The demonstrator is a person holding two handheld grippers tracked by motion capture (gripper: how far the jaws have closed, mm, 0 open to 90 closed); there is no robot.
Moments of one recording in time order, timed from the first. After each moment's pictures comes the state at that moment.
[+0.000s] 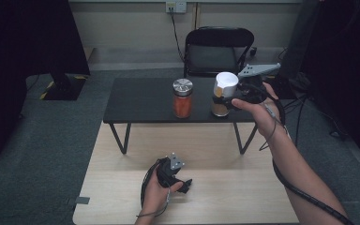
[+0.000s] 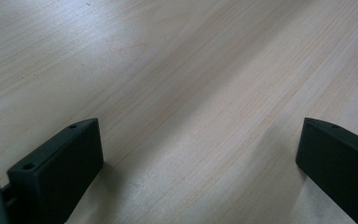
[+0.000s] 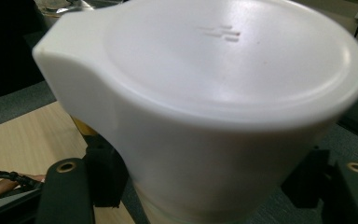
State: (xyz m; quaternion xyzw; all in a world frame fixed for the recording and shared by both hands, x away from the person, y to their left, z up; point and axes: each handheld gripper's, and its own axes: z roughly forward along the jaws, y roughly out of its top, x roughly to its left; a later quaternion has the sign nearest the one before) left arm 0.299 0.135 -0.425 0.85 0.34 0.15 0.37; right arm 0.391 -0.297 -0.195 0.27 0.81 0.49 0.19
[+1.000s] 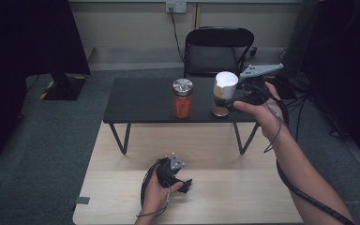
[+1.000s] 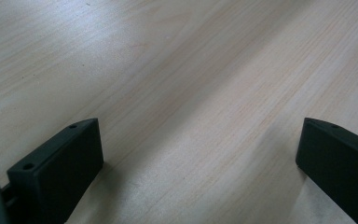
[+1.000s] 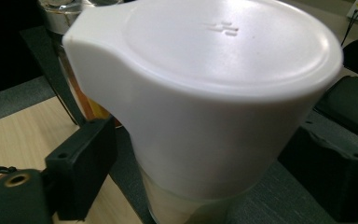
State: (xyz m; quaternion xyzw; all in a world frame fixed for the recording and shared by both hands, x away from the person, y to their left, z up) left arm 0.299 0.135 -0.425 0.85 0.34 0.15 0.37; right arm 0.382 -0.298 -0.190 0.27 0.81 0.48 0.20
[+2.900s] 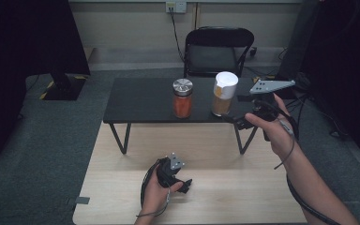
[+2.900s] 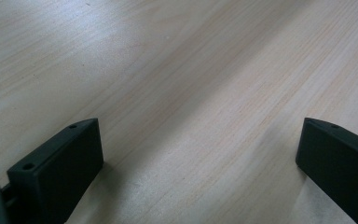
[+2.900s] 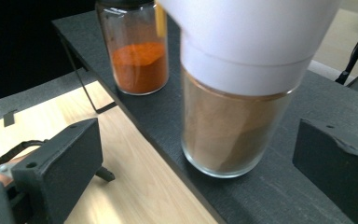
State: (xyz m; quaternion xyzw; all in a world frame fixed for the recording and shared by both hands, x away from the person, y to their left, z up) left arm 0.299 0.135 -0.425 0.85 0.34 0.15 0.37; right arm 0.353 -0.323 -0.212 0.26 0.81 0.49 0.18
